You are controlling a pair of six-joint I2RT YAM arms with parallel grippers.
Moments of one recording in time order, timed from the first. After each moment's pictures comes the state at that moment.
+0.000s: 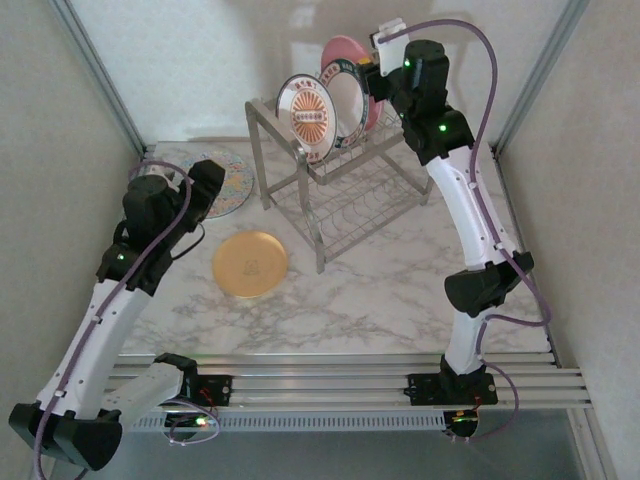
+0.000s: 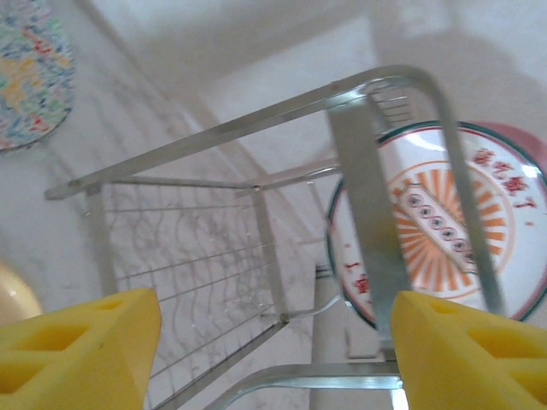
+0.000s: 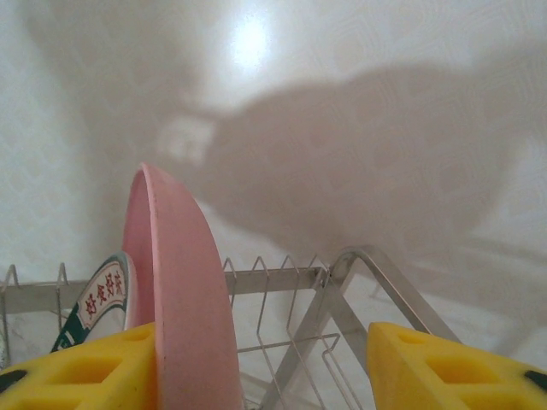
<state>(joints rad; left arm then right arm) -0.21 0.98 1.11 -0.37 0.08 -1.10 0.44 1.90 2.35 -0.52 0.16 -0.28</state>
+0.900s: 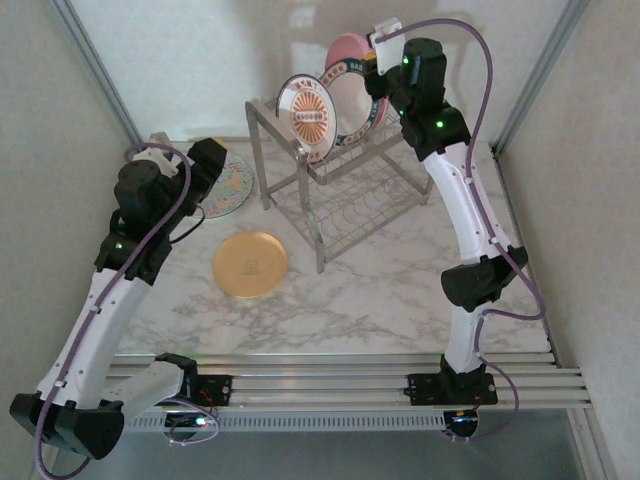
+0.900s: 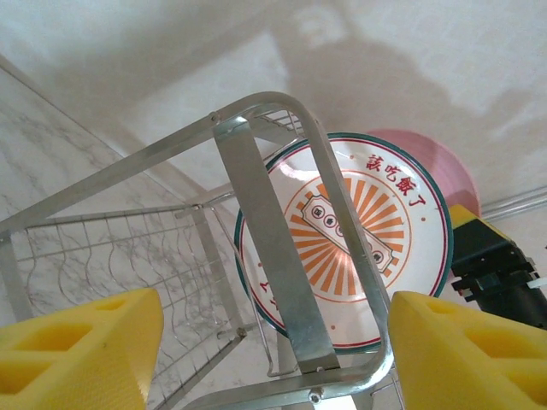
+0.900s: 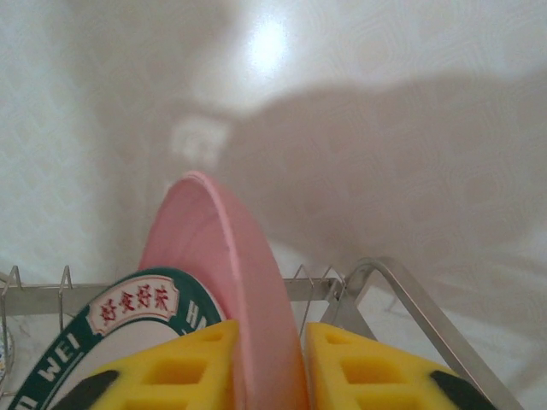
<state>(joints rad) -0.21 1.04 1.20 -0.27 0.14 -1.05 0.43 1.95 2.39 -0.51 0.10 -0.29</state>
